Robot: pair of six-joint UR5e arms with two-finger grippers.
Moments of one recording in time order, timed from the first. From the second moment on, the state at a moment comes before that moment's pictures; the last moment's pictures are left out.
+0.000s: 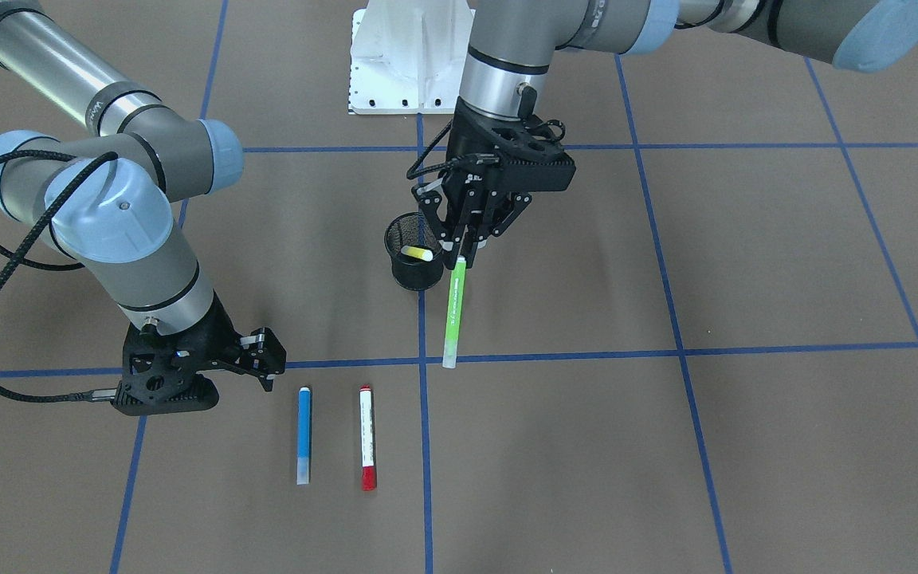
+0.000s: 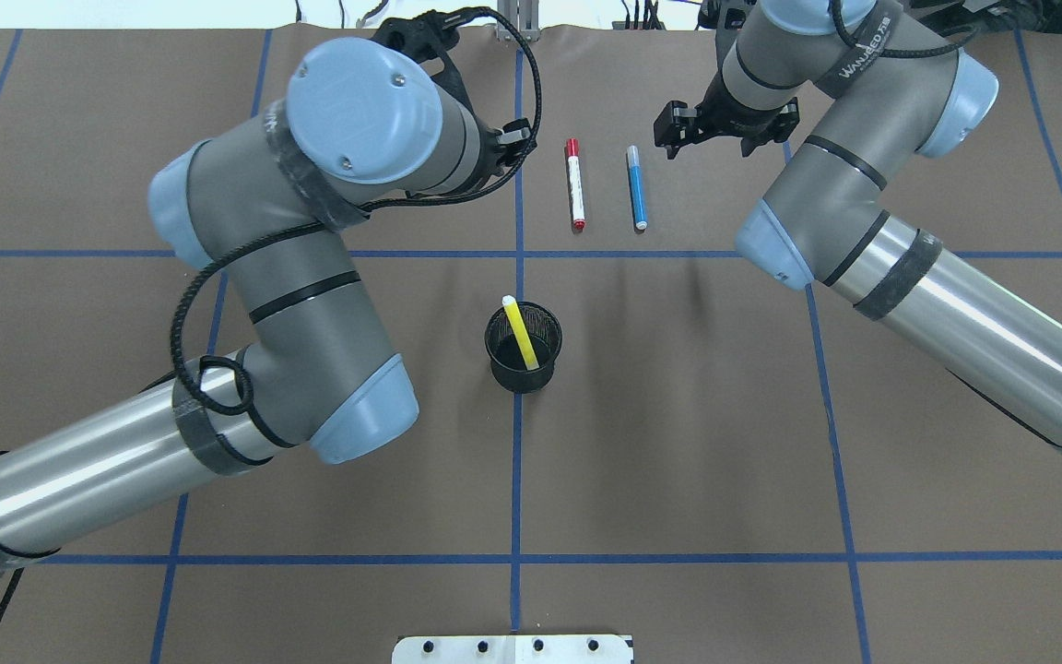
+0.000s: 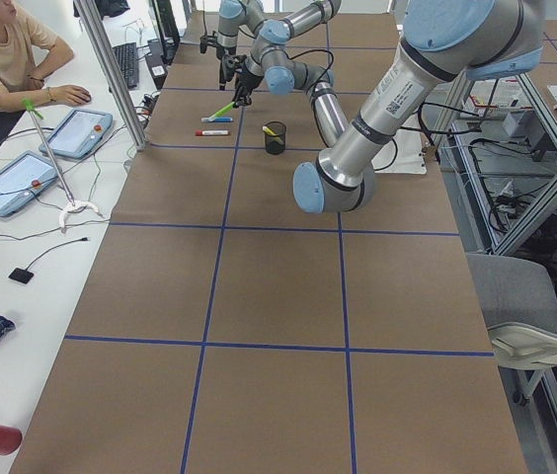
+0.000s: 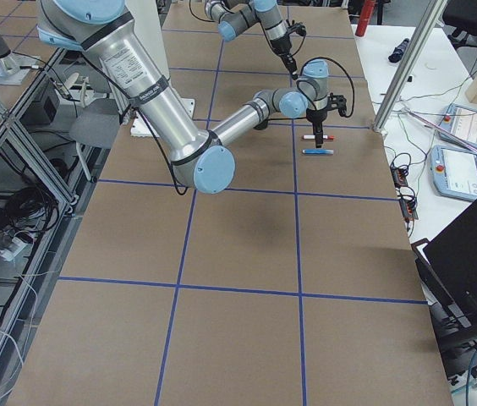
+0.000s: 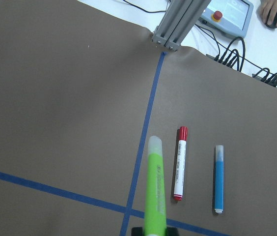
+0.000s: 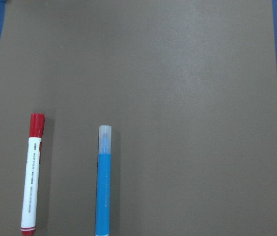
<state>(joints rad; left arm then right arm) -0.63 -2.45 -1.59 -1.76 -1.58 -1.51 0.89 -0.88 1.43 -1.40 1.98 0.89</state>
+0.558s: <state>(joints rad) -0.63 -2.62 -1.18 -1.99 -1.51 -1.50 0.89 -0.89 1.44 -1.40 1.97 0.89</state>
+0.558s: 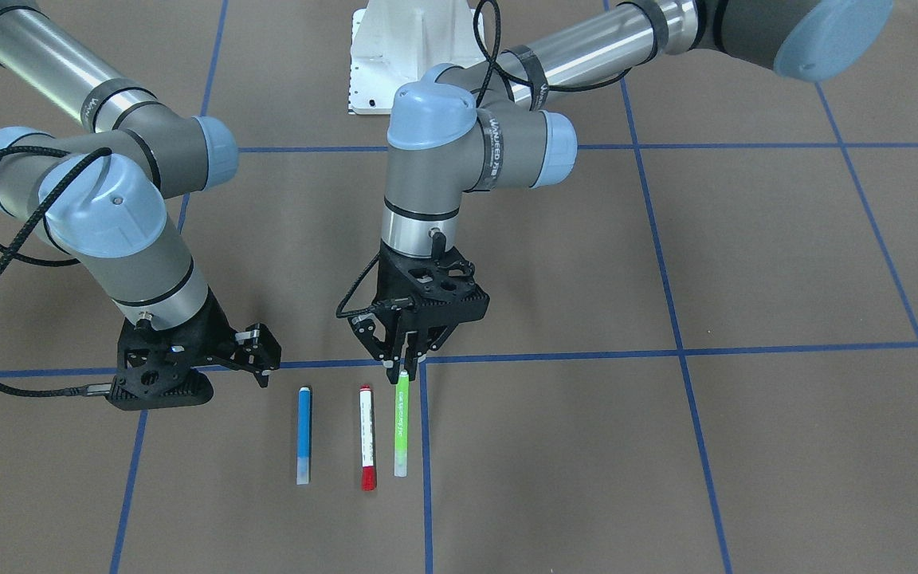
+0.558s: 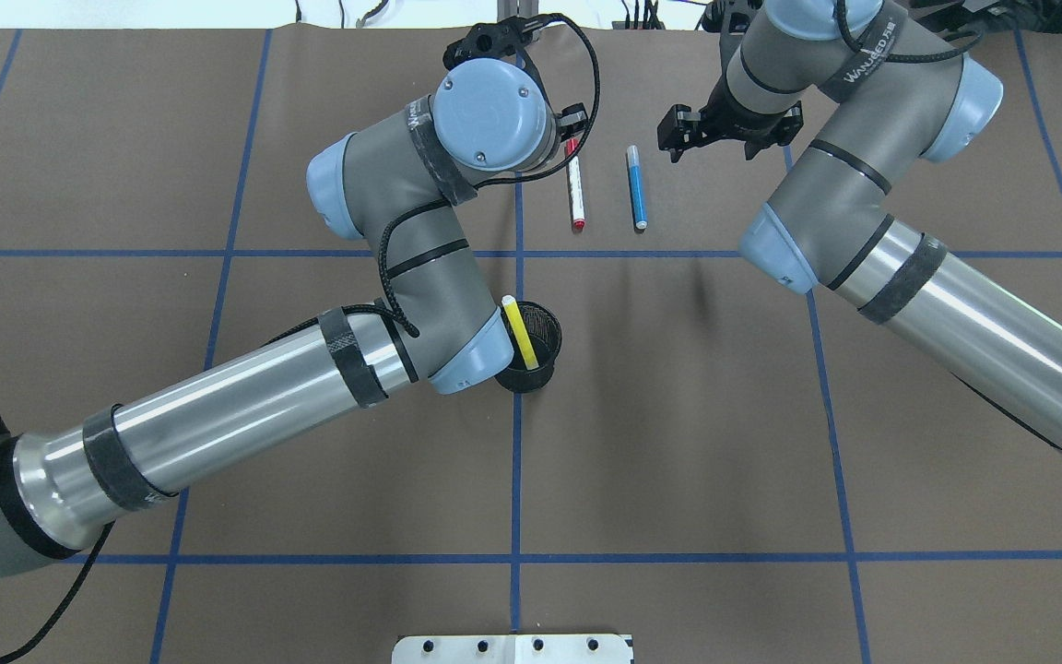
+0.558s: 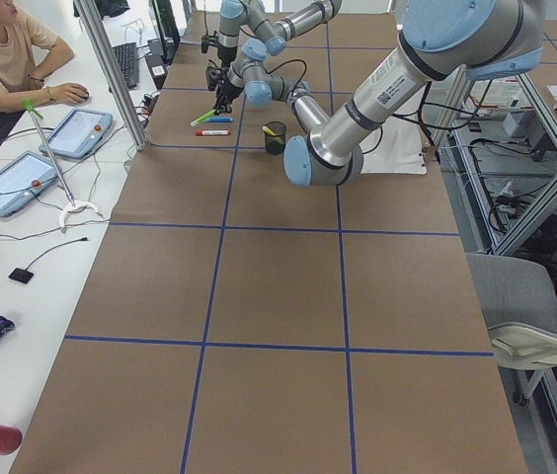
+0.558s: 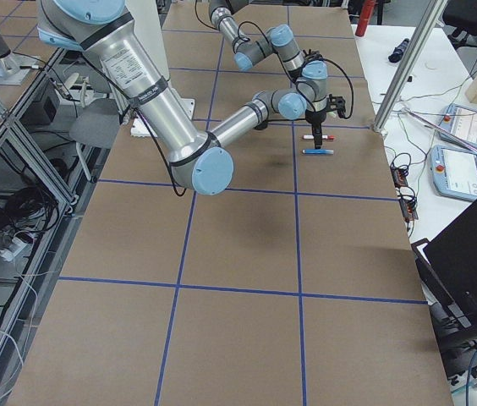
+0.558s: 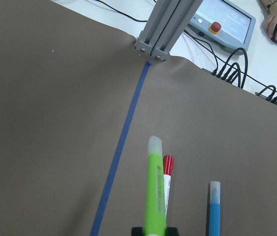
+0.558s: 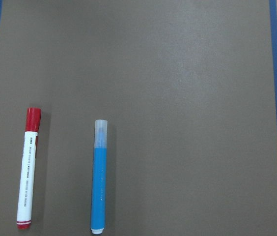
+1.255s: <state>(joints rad) -0.65 -2.62 -1.07 -2.07 -1.51 -1.39 0.89 -0.89 1.43 -1.40 1.97 0.89</state>
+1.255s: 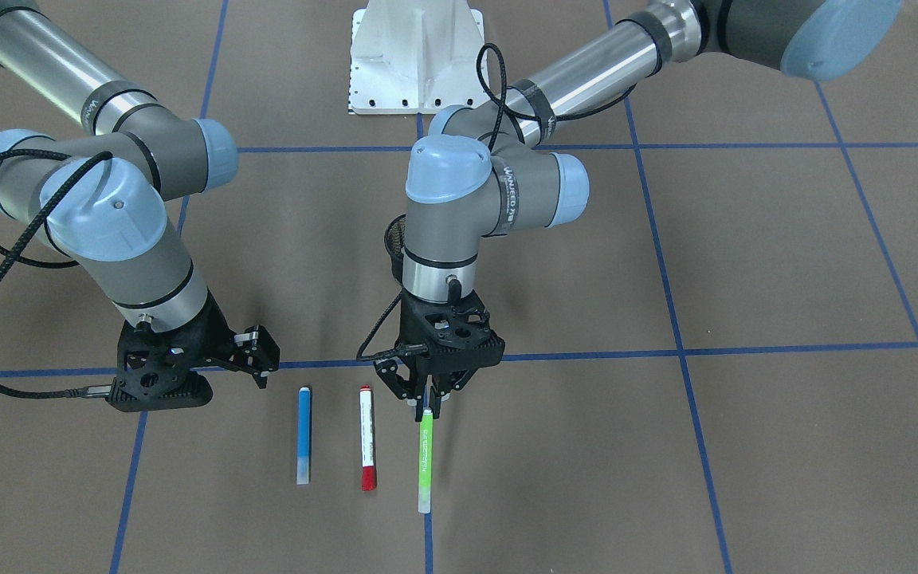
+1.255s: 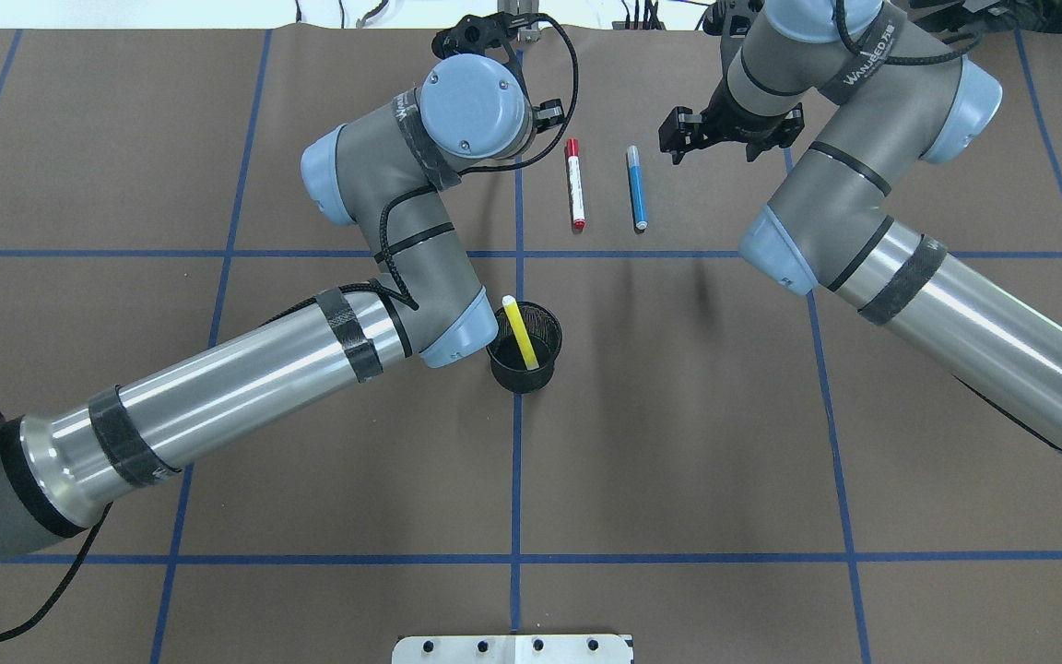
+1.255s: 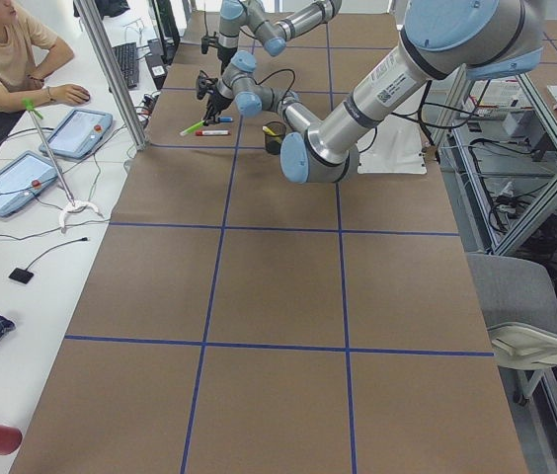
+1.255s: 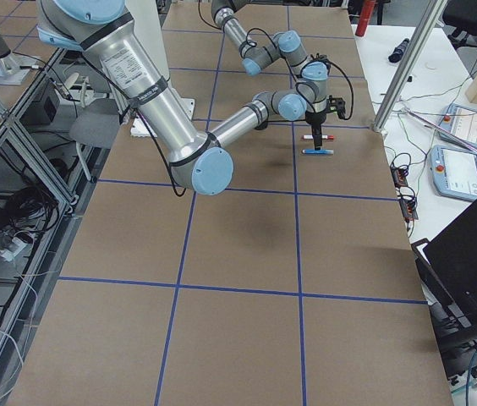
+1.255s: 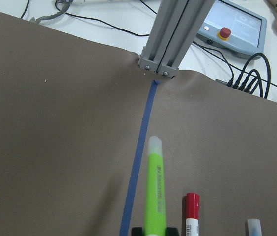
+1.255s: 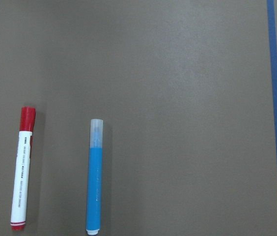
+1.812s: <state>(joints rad) -0.64 -2.63 -1.05 -2.09 -1.52 -1.35 0.89 -0.89 1.43 -1.40 1.97 0.89</state>
